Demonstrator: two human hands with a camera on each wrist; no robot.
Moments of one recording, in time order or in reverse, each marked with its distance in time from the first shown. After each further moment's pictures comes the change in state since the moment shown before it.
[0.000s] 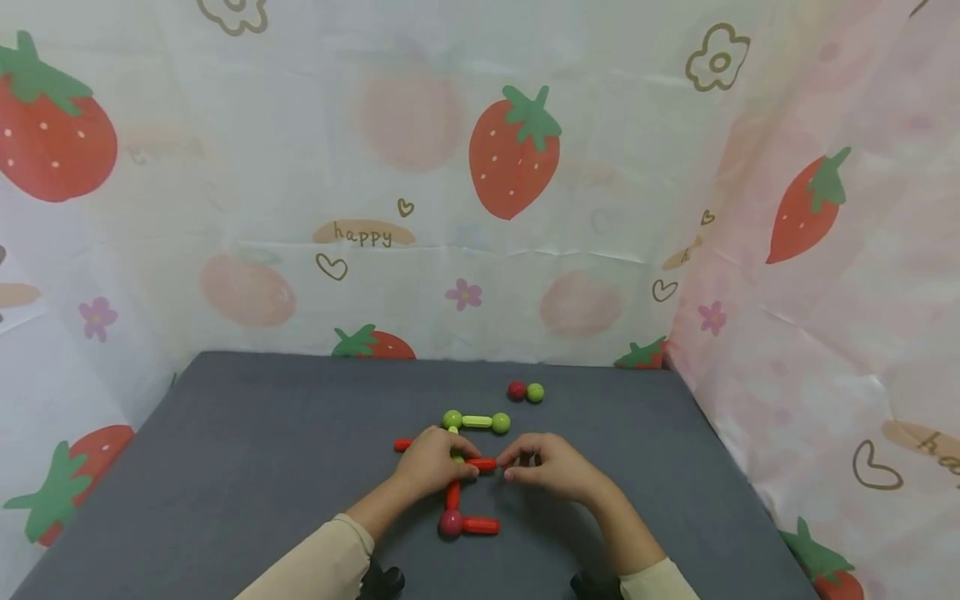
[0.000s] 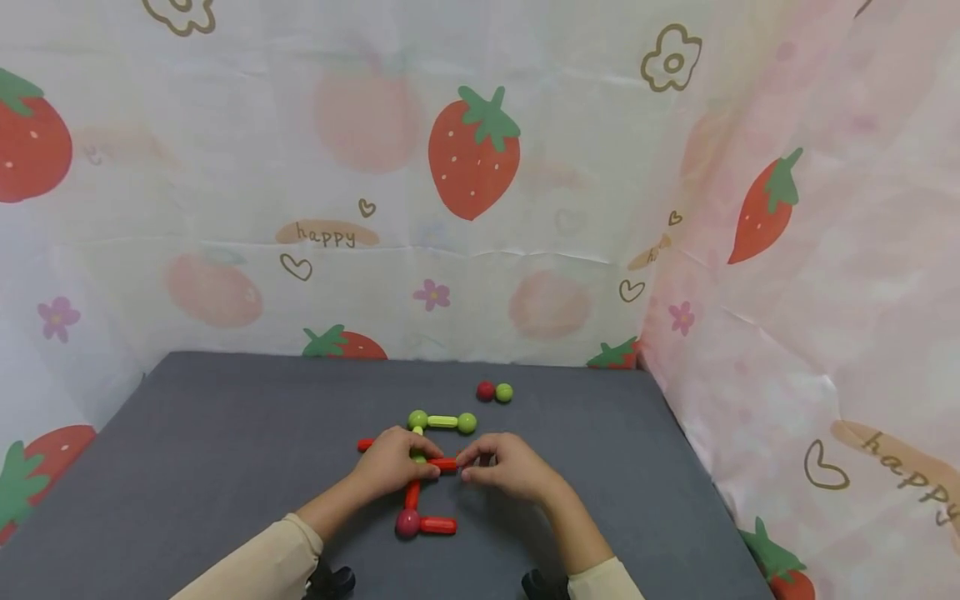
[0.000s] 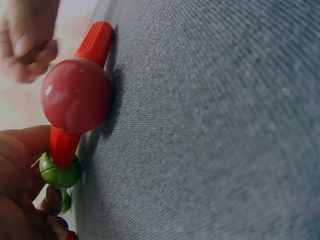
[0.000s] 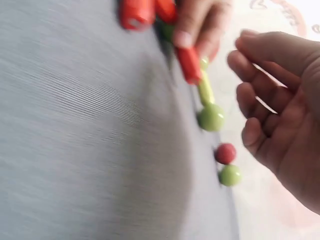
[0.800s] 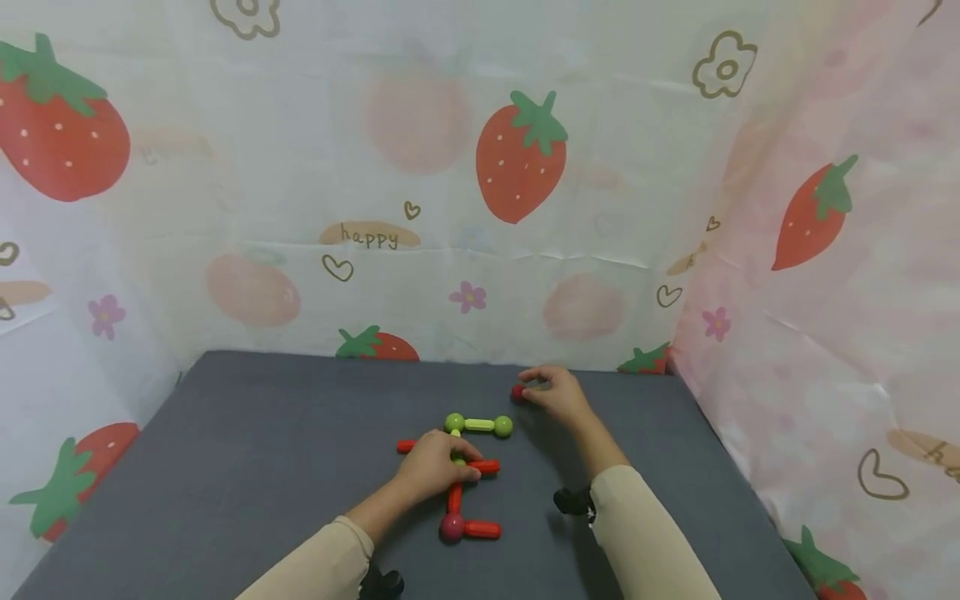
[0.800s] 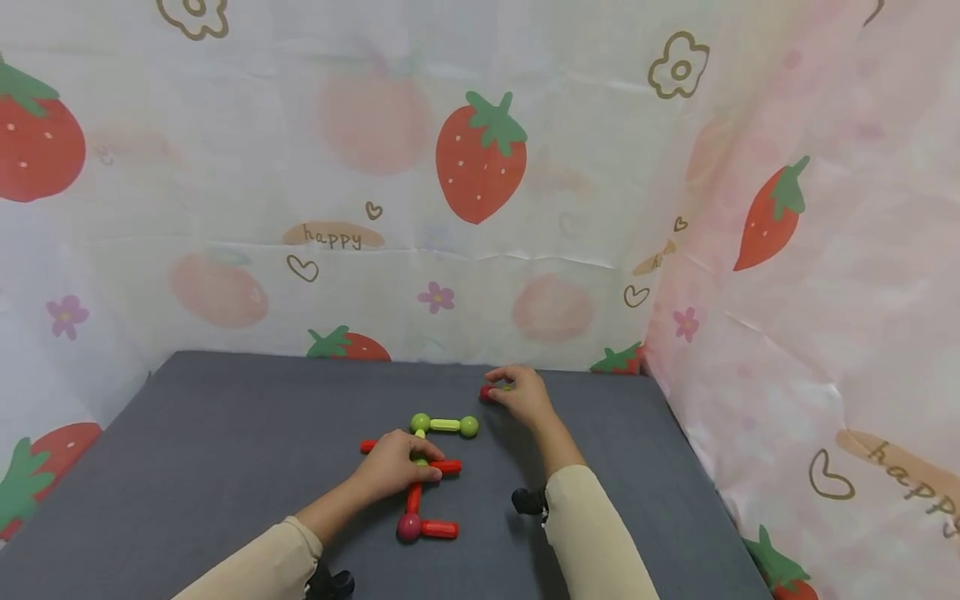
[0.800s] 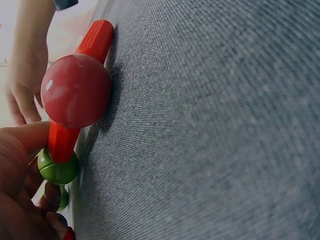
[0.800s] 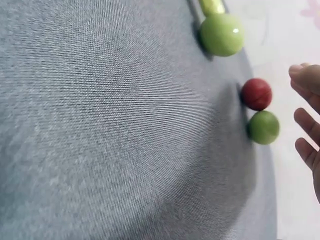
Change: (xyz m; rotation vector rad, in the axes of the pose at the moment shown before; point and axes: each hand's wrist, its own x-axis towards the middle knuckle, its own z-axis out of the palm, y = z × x) left_hand -0.001 -0.006 -0.002 -0.142 -0.044 -0.026; right_hand 0.087 0.038 -0.053 -0.070 0.407 0.139
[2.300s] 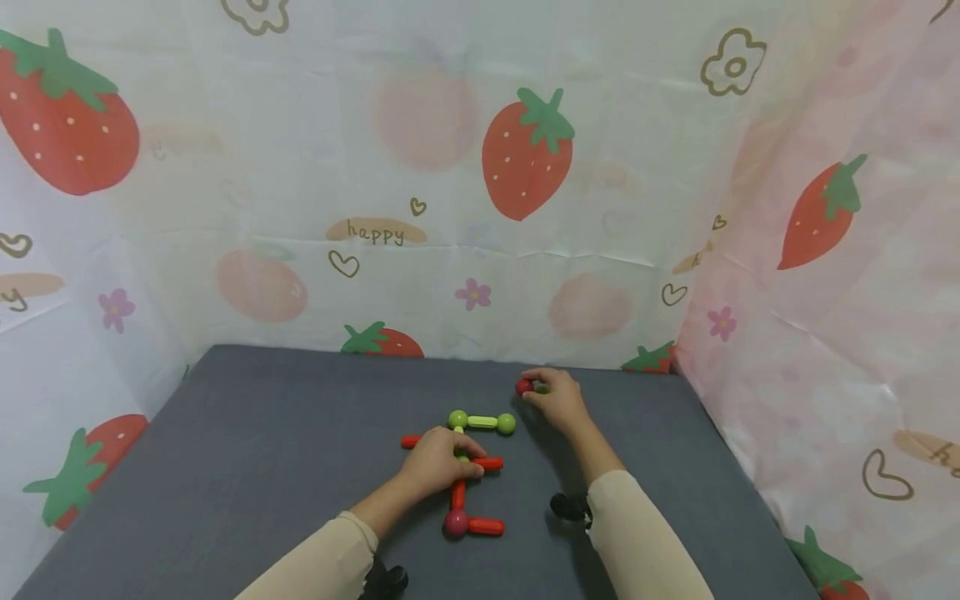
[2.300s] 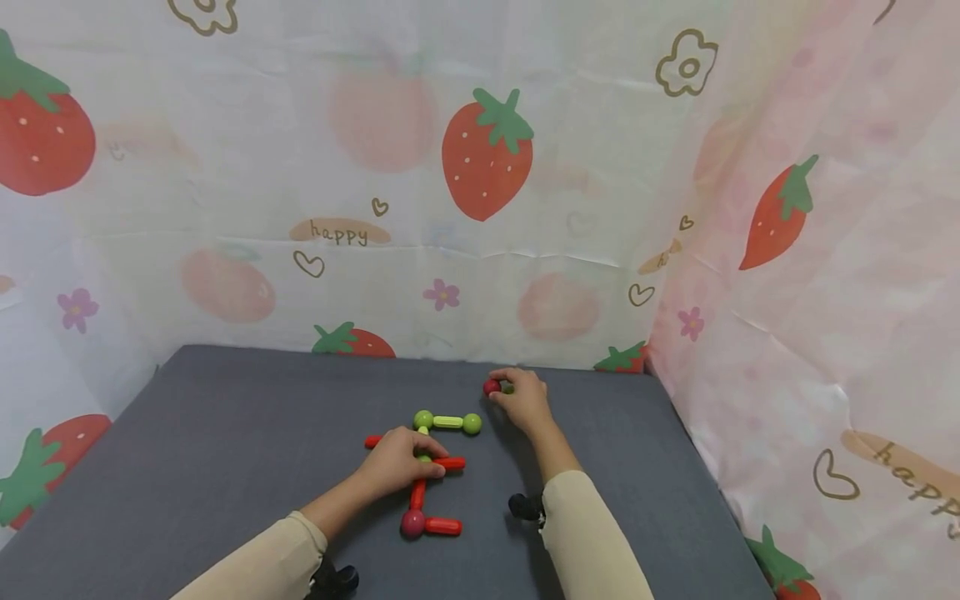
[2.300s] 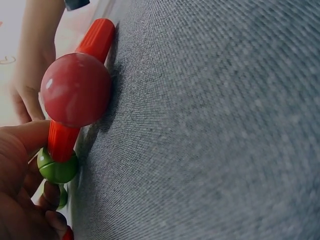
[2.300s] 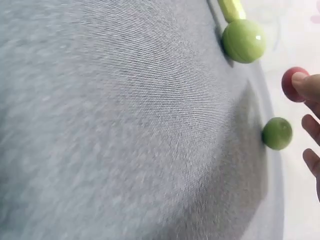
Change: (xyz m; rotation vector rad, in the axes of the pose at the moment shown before) left_hand -0.005 0.003 -0.001 -0.040 -0.005 -0.032; right_hand -0.001 0.005 0.017 -0.122 0.076 0.034
